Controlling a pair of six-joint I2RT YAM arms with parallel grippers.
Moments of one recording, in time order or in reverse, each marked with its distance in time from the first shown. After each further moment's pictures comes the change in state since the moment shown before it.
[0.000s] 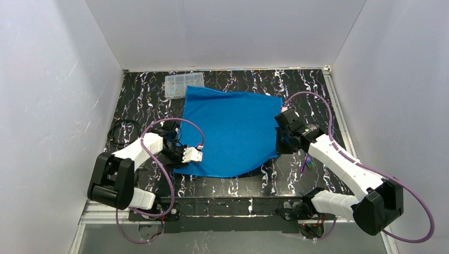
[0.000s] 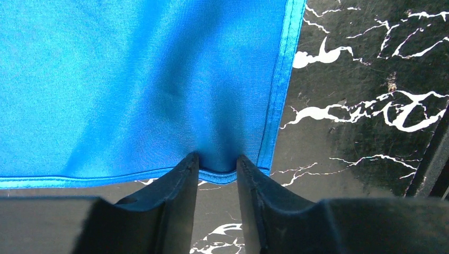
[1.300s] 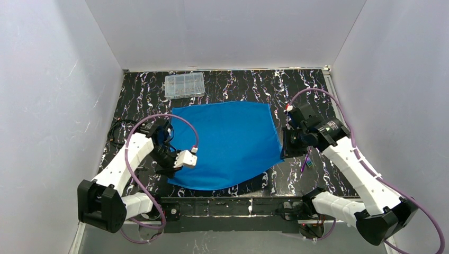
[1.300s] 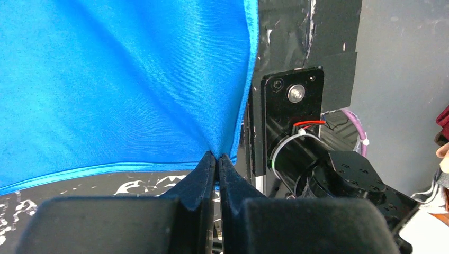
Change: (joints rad) left arm -0.007 -0.215 0.167 -0.619 0.123 0.018; right arm -0.047 -0.088 0.215 -0.292 -0.226 -0.103
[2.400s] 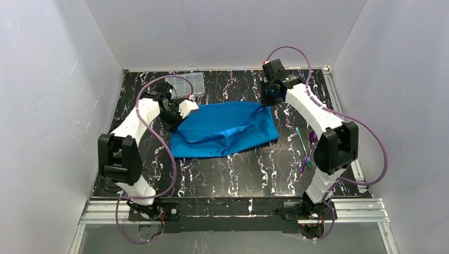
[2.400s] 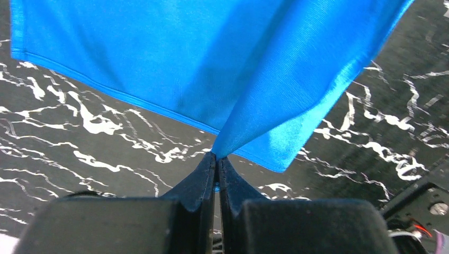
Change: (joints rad) left arm 0.122 0.421 0.407 0.412 -0.186 -0.495; right arm -0.089 0.689 0.471 0.372 0.153 -0.126
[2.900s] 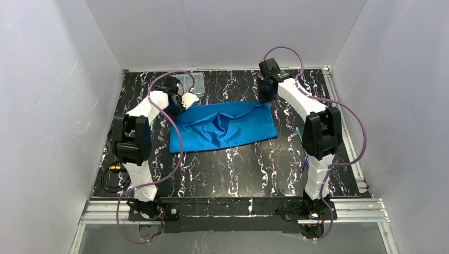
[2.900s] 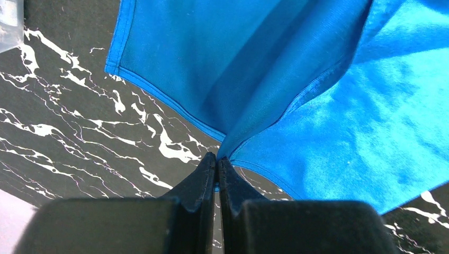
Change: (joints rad) left arm 0.000 0.281 0.153 0.206 -0.227 -0.108; right arm -0.050 0.247 0.129 0.093 0.028 -0.030
